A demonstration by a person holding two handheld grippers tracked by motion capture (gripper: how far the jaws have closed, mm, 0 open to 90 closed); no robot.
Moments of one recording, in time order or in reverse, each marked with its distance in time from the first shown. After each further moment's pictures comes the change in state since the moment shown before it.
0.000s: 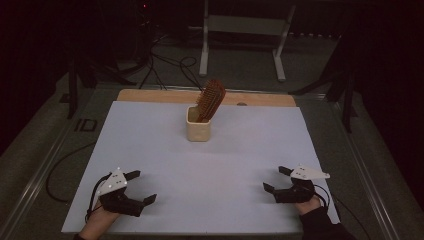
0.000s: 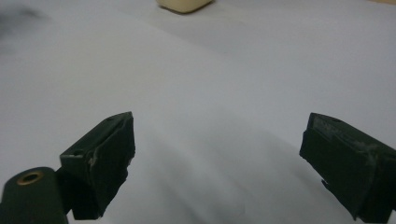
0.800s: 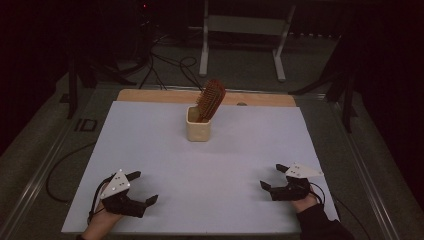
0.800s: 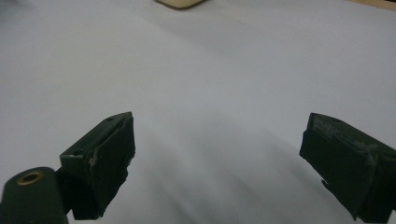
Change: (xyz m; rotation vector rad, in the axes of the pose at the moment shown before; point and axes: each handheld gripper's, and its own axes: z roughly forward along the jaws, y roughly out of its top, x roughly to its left) left arm -0.006 -0.003 0.005 0.007 0.035 0.013; right arm 0.000 0.002 0.011 0.008 -0.015 -0.035
